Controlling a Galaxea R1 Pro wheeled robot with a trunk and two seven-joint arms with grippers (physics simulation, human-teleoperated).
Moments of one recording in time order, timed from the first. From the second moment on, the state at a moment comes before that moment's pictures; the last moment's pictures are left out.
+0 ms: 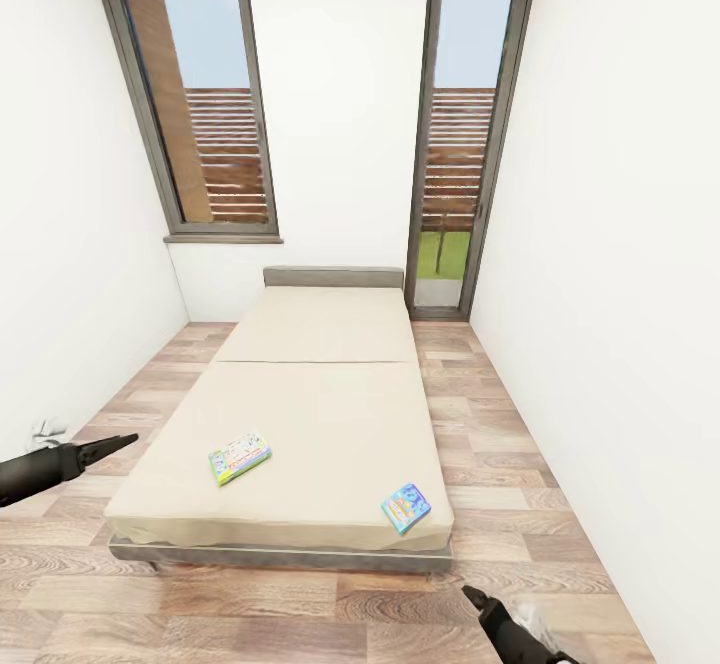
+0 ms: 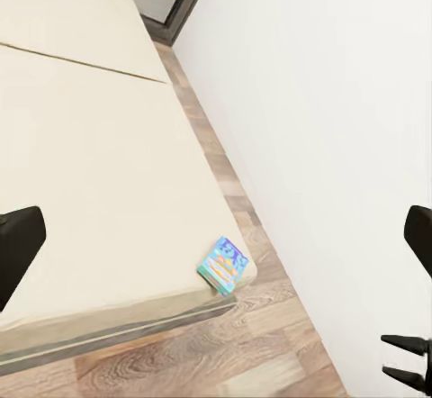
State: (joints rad) left arm -0.53 0.40 0.70 -1.10 -0.19 0.70 -1.45; right arm -0.32 -0.06 -0.17 -0.44 -0.82 0.27 0.30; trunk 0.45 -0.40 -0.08
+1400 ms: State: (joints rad) left arm -0.54 0.39 0.51 -1.09 -0.18 1.02 -1.51; right arm -0.34 0.01 -0.35 -0.36 -1.06 0.27 0.47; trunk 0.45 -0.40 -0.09
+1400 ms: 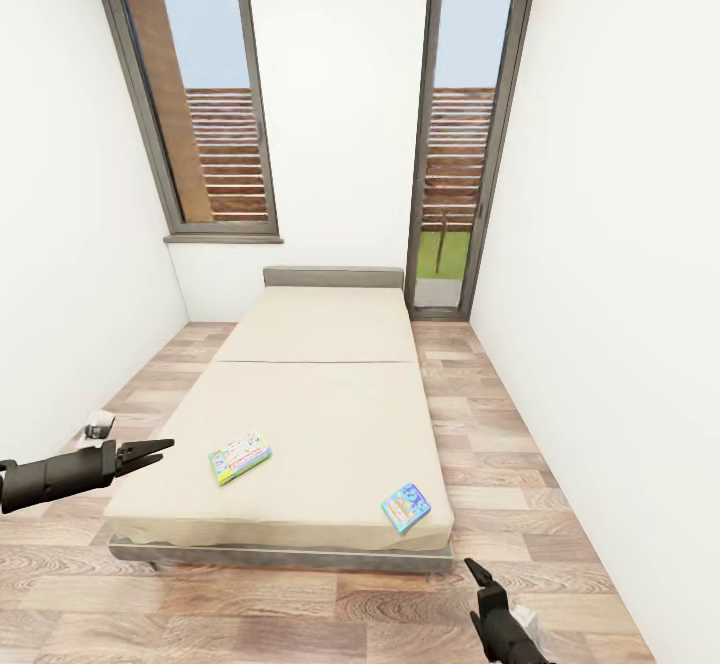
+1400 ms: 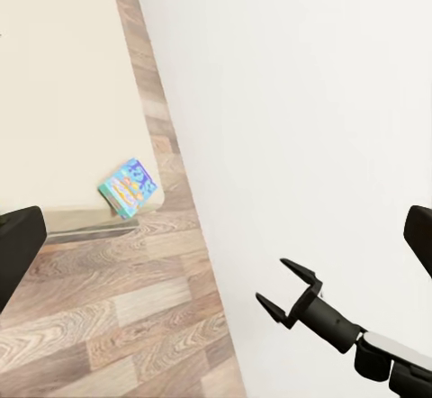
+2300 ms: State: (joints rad) left arm -0.54 0.39 0.51 -1.09 -0.19 1.02 -1.51; right arm -0.36 0.02 -0.35 -0.36 -1.05 0.27 0.48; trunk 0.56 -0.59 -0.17
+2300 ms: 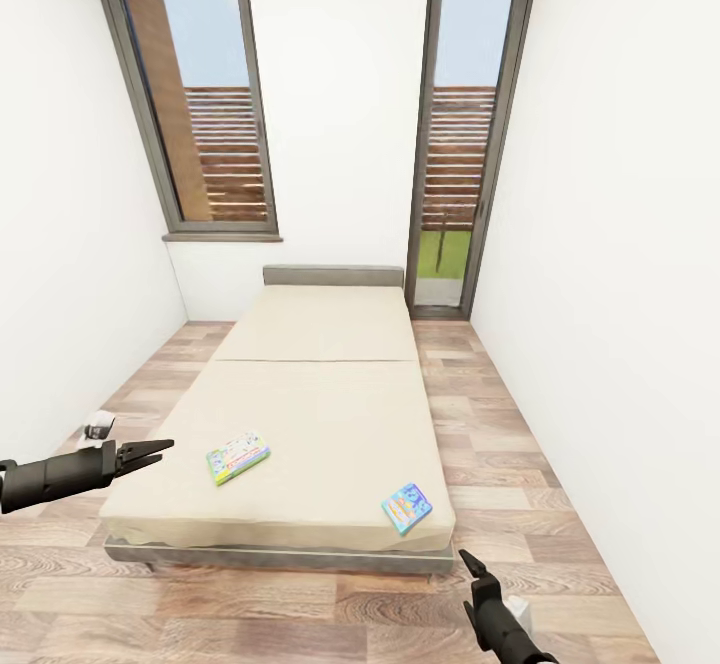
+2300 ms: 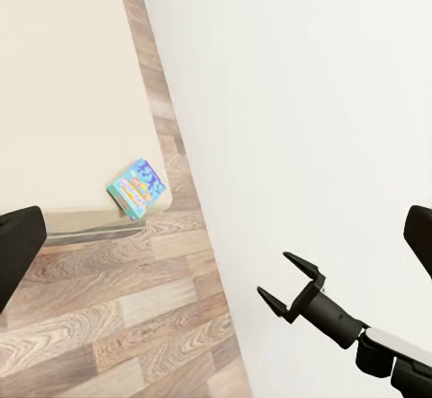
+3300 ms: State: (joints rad) left arm -0.54 0.39 0.51 -1.09 -0.18 1.01 -1.51; right arm -0.36 0.02 -0.35 -0.36 -1.05 0.26 0.67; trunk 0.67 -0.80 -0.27
